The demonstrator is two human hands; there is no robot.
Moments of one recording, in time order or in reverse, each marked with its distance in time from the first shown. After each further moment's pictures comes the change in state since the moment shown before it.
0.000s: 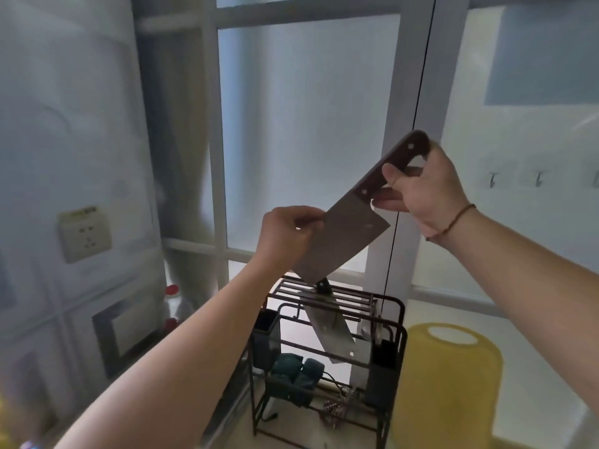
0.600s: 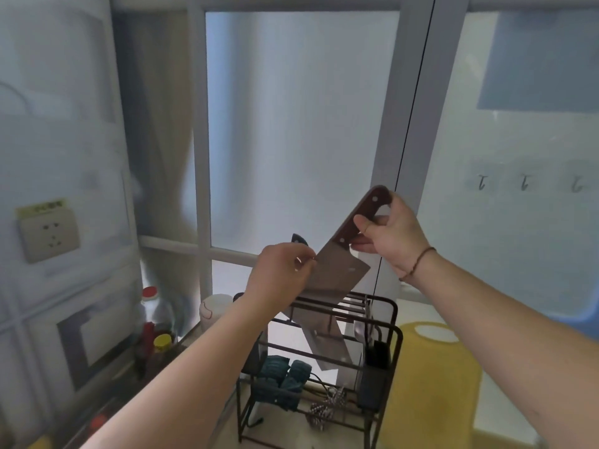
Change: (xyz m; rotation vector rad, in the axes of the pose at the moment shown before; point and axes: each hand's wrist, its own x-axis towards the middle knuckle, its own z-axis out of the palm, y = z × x) left_hand -0.029 -0.049 0.010 0.289 -0.130 0.066; right_hand -0.013 0.069 0.020 -0.092 -0.042 0.177
